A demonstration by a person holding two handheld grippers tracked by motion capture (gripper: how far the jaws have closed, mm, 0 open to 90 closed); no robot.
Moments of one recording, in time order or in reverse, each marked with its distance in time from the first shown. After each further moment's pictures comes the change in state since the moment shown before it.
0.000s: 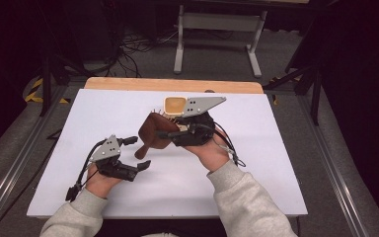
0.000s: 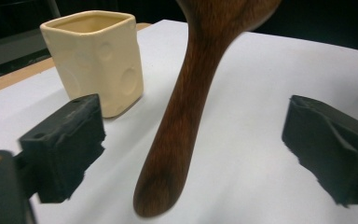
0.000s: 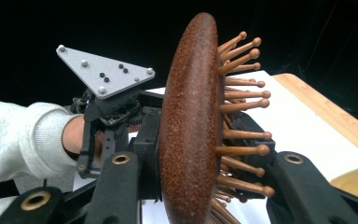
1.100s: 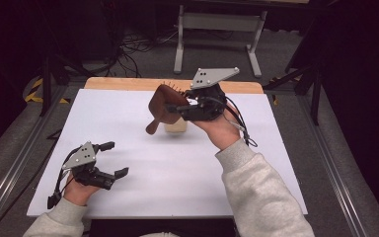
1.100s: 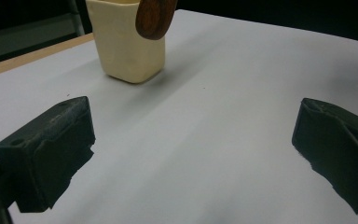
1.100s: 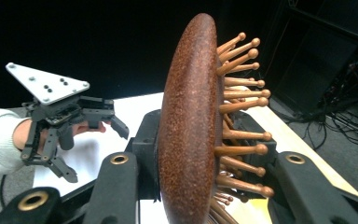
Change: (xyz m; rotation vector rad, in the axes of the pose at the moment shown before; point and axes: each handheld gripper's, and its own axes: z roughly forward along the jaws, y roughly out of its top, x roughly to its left) left arm 0.011 -0.028 -0.050 0.004 0.047 -0.041; right arm -0.027 0.047 -0.029 0.013 -0.124 -0.052
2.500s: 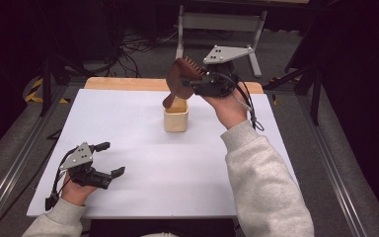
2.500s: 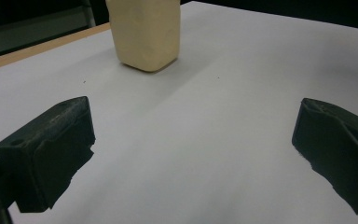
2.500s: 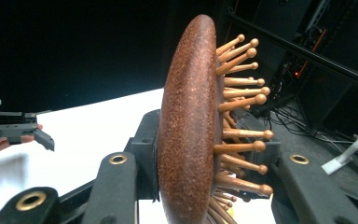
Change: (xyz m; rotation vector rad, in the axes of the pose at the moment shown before) left arm 0.005 -0.007 -0.004 0.024 0.037 -0.010; right arm -0.051 0.009 -0.012 -0.017 -0.191 0.016
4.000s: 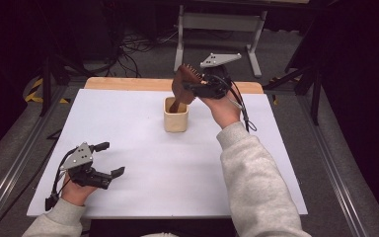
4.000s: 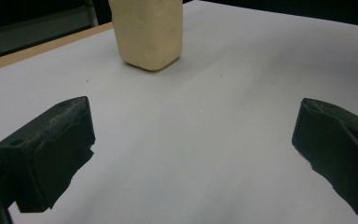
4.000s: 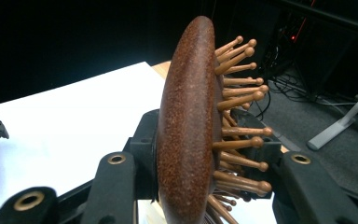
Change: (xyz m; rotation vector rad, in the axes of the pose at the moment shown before) left arm 0.000 0.000 -0.001 0.007 0.010 0.002; right arm -0.030 -0.042 0.042 0.092 -0.029 0.104
